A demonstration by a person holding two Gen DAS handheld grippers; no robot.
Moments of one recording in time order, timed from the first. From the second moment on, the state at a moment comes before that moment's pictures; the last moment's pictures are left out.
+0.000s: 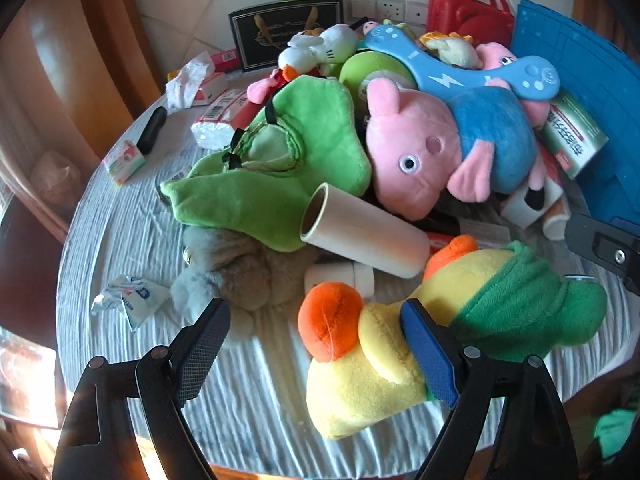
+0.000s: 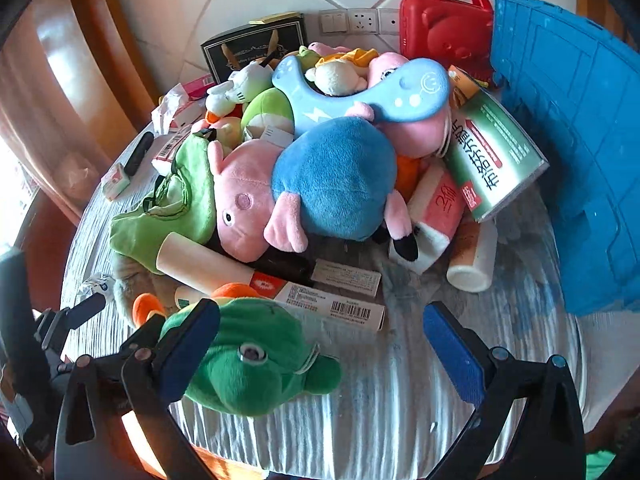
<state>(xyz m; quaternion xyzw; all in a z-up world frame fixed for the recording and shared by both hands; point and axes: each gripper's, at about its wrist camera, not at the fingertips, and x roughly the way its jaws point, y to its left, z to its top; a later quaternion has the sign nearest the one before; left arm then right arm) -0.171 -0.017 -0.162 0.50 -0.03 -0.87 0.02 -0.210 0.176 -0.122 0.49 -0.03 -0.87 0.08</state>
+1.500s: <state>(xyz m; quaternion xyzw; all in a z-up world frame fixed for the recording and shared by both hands) -0.090 0.028 -0.238 0.49 -0.08 -0.86 -0.08 -0.131 0.160 -0.235 0.57 -0.10 -0.80 0.15</state>
